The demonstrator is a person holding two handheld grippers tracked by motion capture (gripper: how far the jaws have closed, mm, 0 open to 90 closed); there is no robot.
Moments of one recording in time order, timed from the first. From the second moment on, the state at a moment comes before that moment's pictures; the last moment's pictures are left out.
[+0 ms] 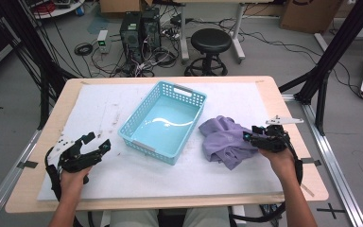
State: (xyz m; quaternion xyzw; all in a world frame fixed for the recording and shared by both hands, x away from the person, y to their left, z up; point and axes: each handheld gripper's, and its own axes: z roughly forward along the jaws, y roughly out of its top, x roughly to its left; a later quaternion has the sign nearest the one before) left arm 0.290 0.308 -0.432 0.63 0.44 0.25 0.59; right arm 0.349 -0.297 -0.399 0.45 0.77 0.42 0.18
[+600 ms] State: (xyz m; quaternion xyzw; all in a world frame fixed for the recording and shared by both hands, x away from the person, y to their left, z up) left arm 0.303 0.286 -0.394 0.64 0.42 0.24 0.60; right arm 0.338 -0.283 -0.392 0.42 0.78 0.44 0.16
